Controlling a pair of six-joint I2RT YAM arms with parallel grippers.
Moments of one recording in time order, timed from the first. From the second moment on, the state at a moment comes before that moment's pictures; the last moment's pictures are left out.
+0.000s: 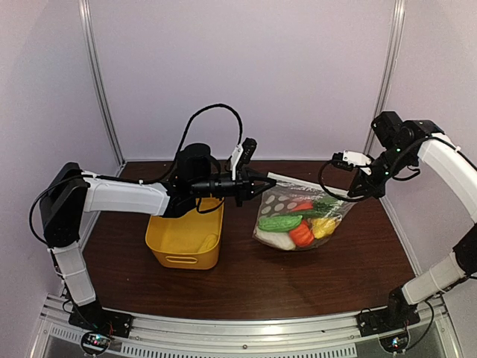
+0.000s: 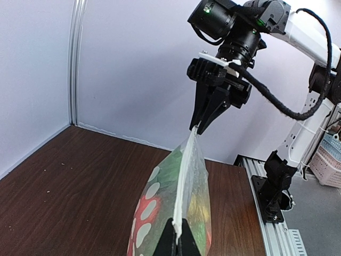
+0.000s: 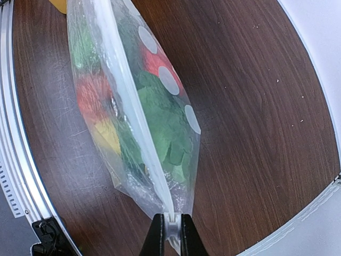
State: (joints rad) left arm -0.85 1.84 1.22 0.60 0.61 -0.17; right arm 0.22 1.38 1.48 -1.27 -0.31 -0.92
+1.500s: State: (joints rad) left arm -0.85 1.88 1.23 0.64 0.67 -0.23; right arm 0.33 1.41 1.51 -1.29 -0.38 -0.91
